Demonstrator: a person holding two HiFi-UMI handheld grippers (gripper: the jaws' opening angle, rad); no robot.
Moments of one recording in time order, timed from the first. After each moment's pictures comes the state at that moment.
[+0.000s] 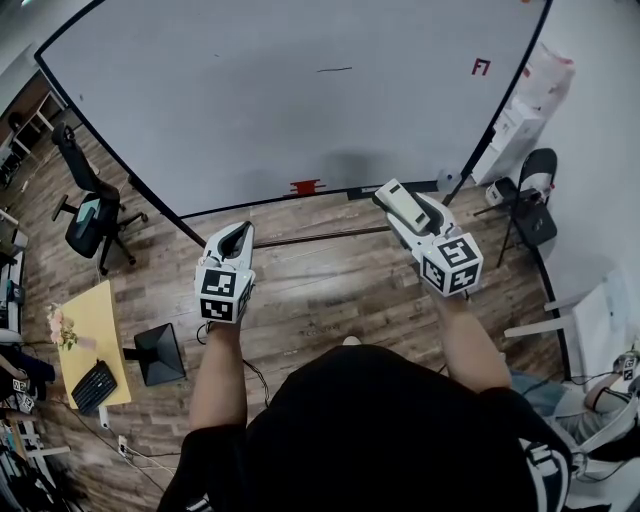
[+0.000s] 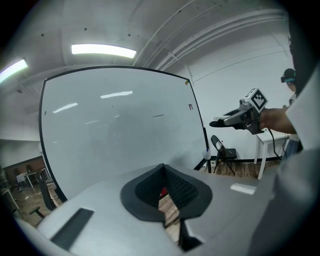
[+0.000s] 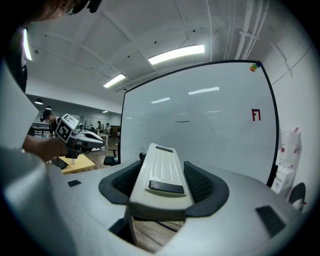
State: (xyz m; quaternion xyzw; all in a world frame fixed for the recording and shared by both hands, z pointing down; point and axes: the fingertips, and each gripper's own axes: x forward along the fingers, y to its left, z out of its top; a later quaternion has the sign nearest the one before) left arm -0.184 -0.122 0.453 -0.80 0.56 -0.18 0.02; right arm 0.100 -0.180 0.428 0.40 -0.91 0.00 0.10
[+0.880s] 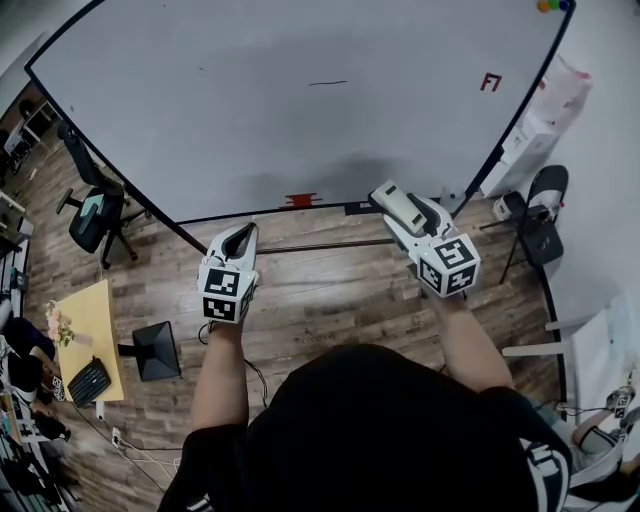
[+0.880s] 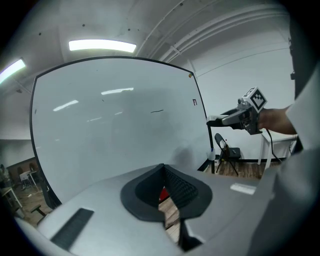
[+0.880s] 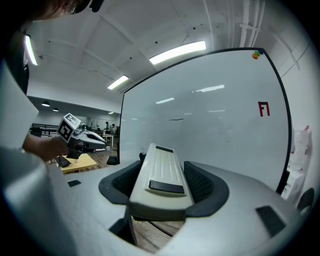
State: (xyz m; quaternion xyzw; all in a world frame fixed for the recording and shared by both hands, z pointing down) left arm -0.150 -0.183 0.459 -0.79 0.58 -0.20 0.00; right arm 0.116 -0.253 0.433 0.36 -0.93 0.00 0.10
